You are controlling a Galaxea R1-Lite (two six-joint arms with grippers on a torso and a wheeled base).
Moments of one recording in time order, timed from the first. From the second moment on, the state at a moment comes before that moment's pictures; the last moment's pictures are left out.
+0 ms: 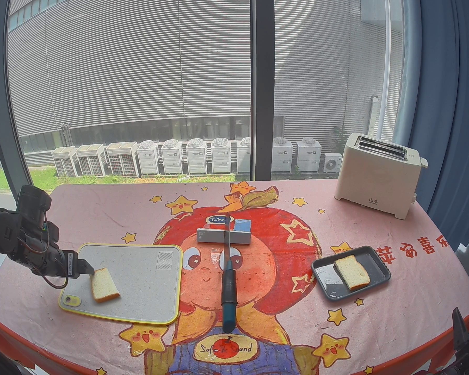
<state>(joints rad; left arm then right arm) 0.10 1.69 -0.77 0.13 0.03 -0.05 0.00 0.02 -0.02 0.00 0.00 0.00</state>
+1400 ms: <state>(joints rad) 0.06 1.68 -0.73 0.13 0.03 -0.04 0.00 0.02 -0.02 0.00 0.00 0.00</state>
